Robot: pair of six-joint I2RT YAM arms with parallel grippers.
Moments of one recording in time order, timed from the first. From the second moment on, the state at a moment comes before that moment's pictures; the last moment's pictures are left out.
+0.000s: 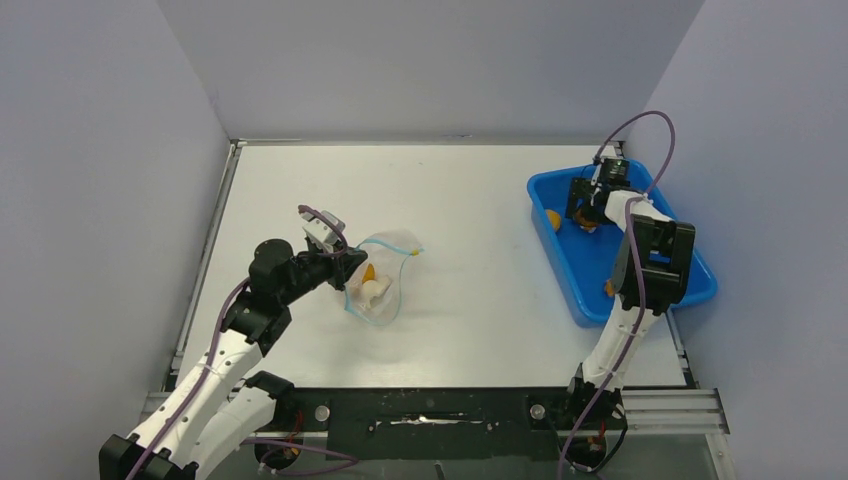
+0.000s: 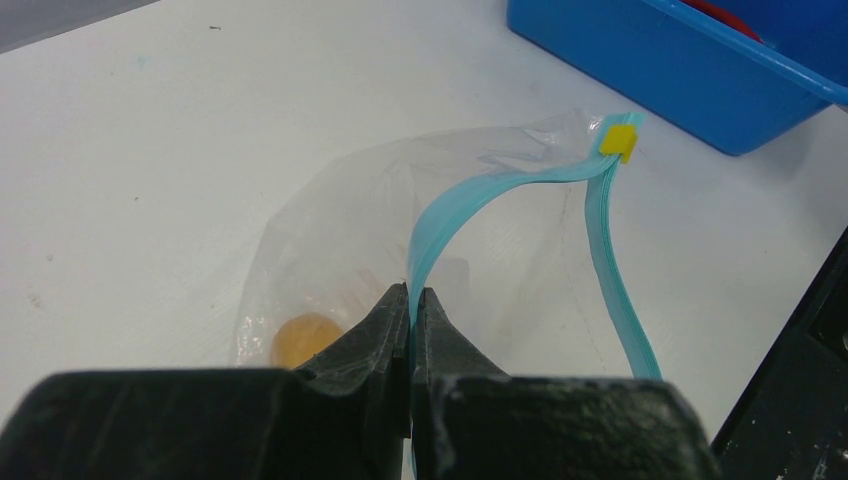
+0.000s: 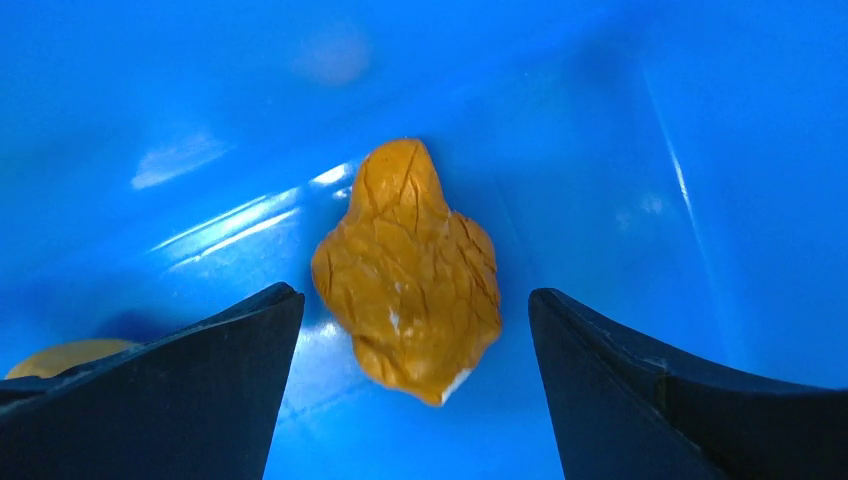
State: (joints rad) left arm -0.40 0.79 0.58 0.00 0.37 -0.09; right arm -0.20 1.97 1.36 -0.29 0.07 -0.03
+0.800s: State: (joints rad) left arm -0.40 0.79 0.57 0.00 0.37 -0.09; right arm -0.21 2.04 1.41 -0.33 0.00 -0.05
